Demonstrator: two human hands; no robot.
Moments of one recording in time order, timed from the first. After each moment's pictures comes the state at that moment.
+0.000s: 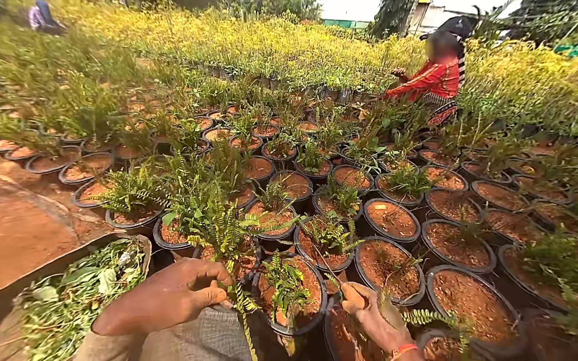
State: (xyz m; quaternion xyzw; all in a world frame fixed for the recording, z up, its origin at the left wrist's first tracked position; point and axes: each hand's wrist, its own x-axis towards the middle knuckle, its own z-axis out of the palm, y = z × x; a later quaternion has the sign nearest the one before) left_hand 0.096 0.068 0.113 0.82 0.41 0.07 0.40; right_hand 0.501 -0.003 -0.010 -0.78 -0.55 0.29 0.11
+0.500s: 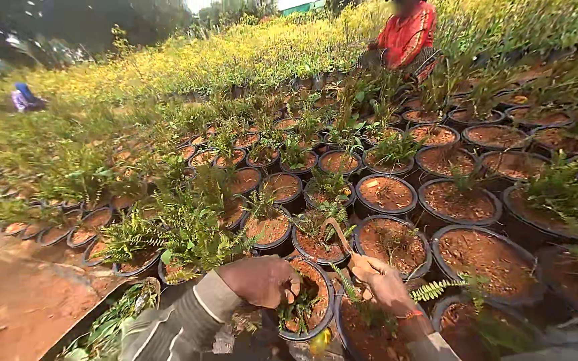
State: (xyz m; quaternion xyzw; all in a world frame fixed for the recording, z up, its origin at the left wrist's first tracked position) left_hand 0.274 0.115 0.140 0.90 0.22 -0.26 0.28; right_hand 0.524 0.018 -0.033 -0.73 -0.31 0.43 0.42
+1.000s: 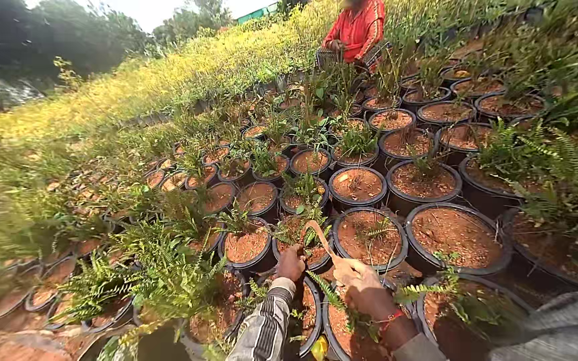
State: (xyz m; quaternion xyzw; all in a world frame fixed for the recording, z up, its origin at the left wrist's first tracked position) left_hand 0.387 0.203 -0.112 0.81 0.50 -0.01 0.30; right_hand 0.525 0.011 -0.042 -0.70 -0.28 0.47 0.47
